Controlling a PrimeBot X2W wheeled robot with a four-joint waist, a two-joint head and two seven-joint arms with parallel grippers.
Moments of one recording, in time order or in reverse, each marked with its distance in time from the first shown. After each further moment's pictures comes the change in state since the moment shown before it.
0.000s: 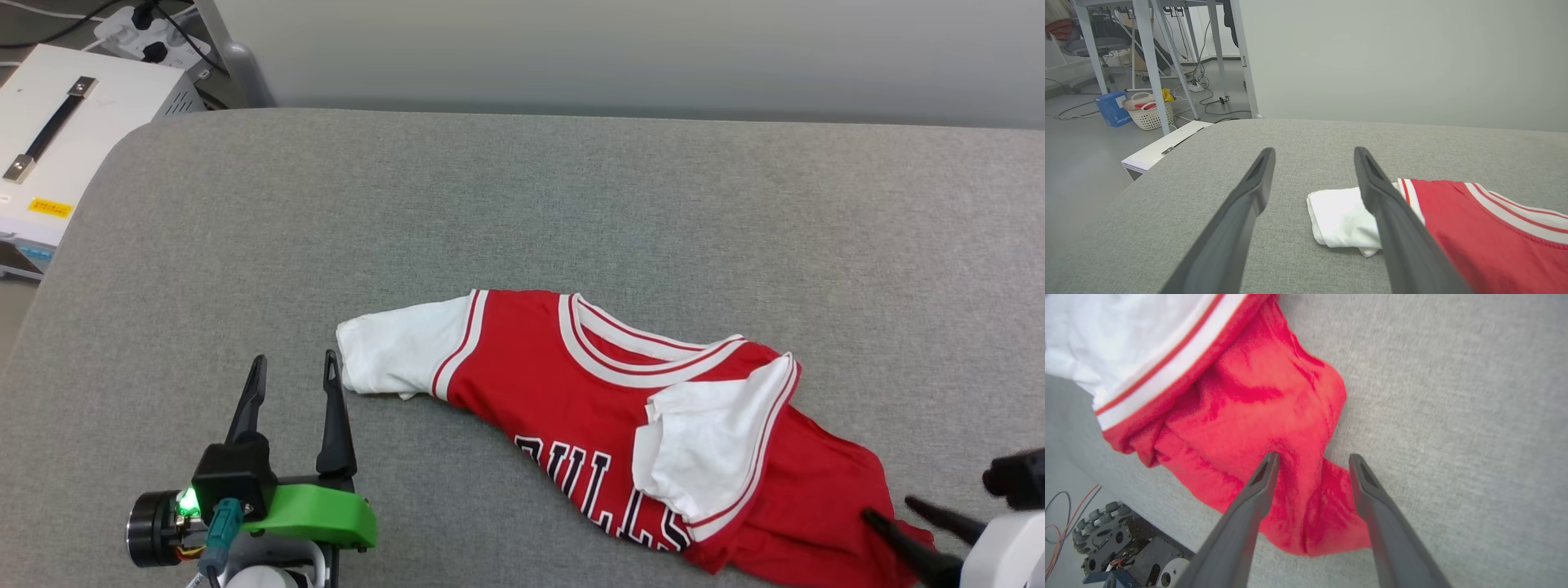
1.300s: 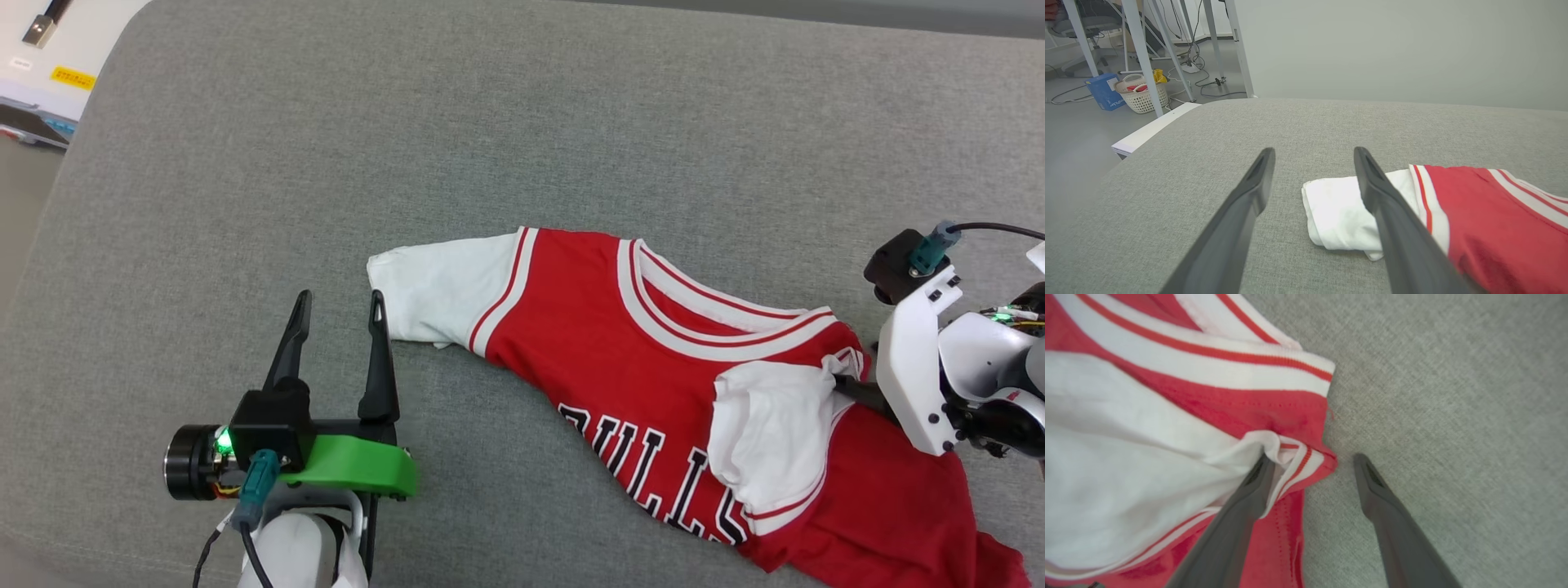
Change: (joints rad) left arm -0.108 -0.001 -0.097 -0.013 -0.018 0.018 0.000; right arm -0.640 0.036 0.265 0.108 -0.124 -0.001 0.625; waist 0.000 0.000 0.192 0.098
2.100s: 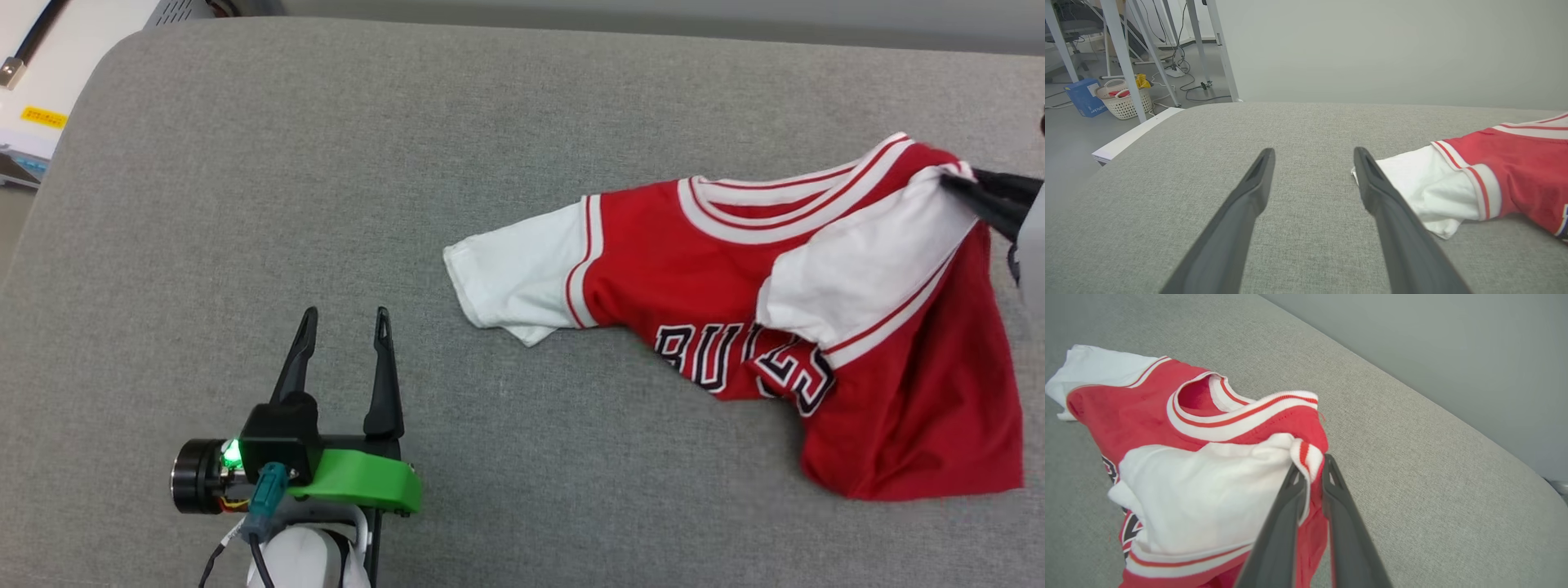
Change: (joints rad) left arm 0.028 0.000 -0.005 0.005 0.008 0.001 0.000; right arm -0.157 -0.171 -0.060 -0.067 0.081 0.000 -0.358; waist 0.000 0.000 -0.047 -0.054
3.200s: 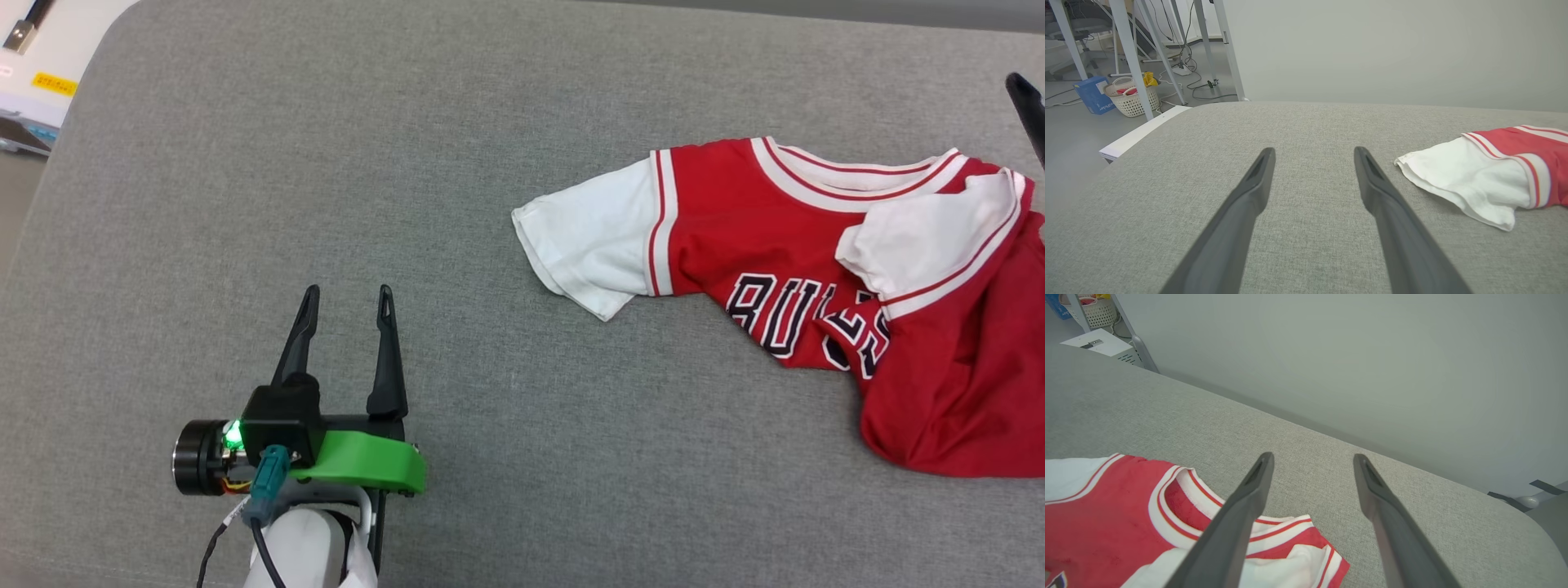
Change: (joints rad) left arm -0.043 0.000 -0.019 0.001 -0.010 0.020 0.000; right arm -0.124 0.142 -0.044 0.455 -0.093 0.000 -0.435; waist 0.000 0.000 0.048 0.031
